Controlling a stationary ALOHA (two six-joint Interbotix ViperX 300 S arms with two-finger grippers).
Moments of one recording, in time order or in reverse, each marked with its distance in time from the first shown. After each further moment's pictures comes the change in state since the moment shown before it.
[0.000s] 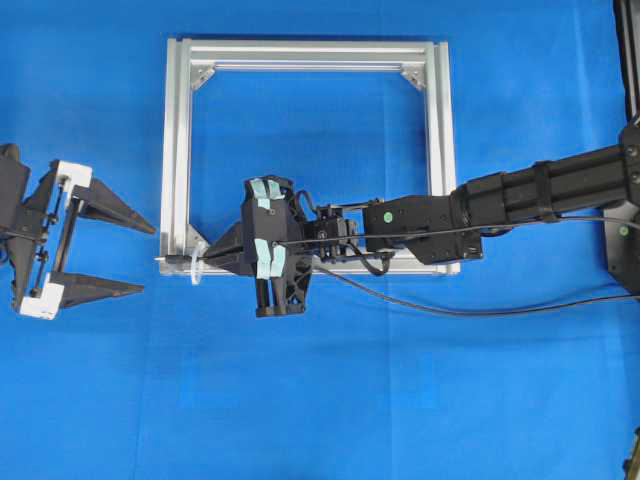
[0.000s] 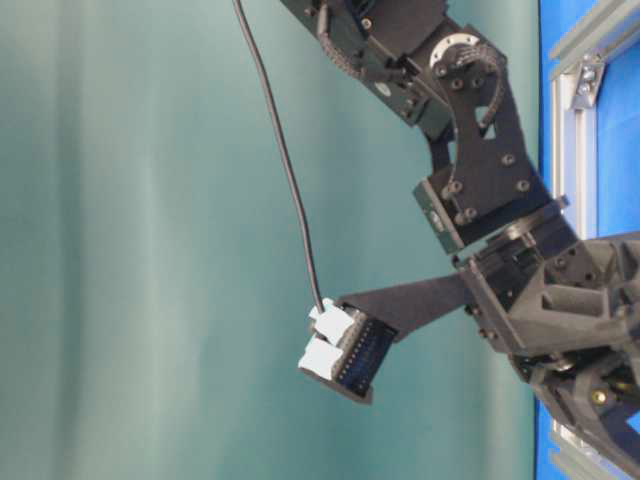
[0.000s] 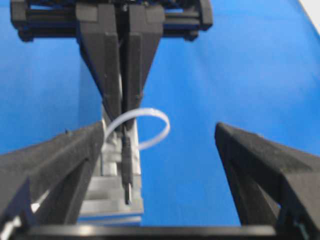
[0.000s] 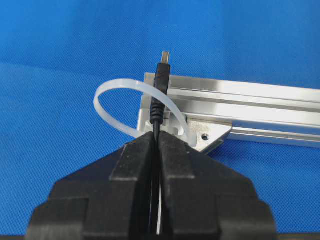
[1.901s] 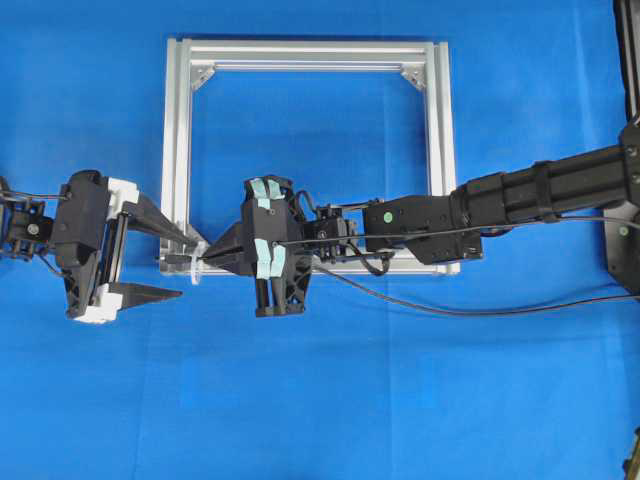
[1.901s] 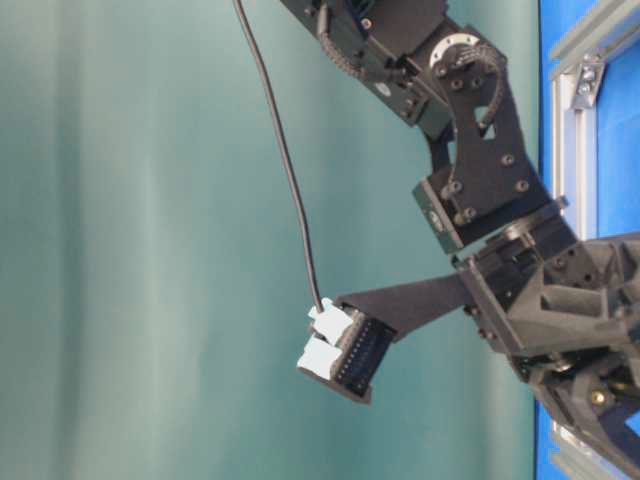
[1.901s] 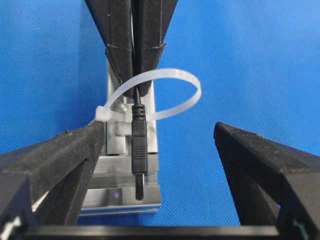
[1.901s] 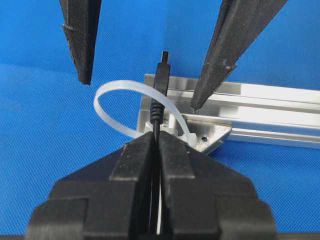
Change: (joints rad) left arm 0.021 0.339 -0.098 0.000 -0.048 0.000; right arm 0.000 0.000 0.000 -0.002 -0.005 0.000
